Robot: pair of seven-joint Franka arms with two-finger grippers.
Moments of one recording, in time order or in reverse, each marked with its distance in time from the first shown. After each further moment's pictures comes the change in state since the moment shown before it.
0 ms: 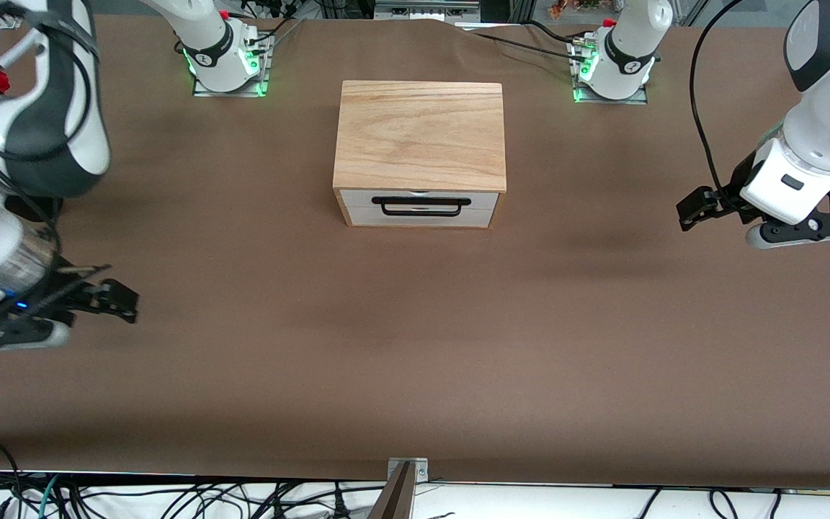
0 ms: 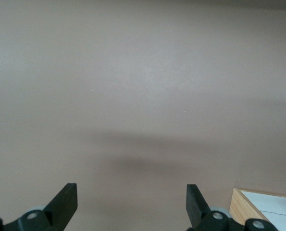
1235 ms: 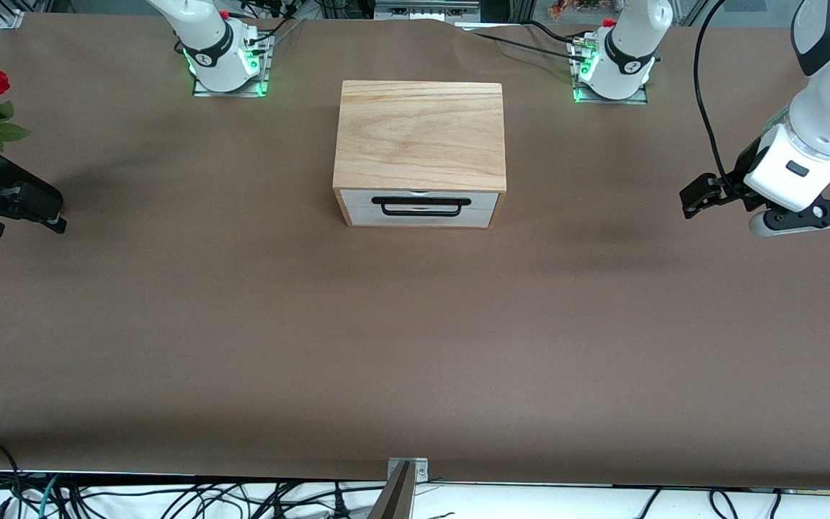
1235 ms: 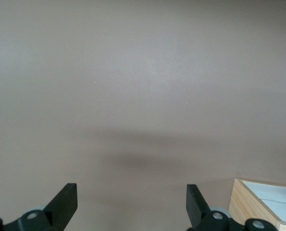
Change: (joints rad) left arm 0.000 -0.023 -0.002 0.006 0.000 -0.050 0.003; right arm -0.292 -0.340 0.224 -0.372 -0.064 -0.069 -0.097
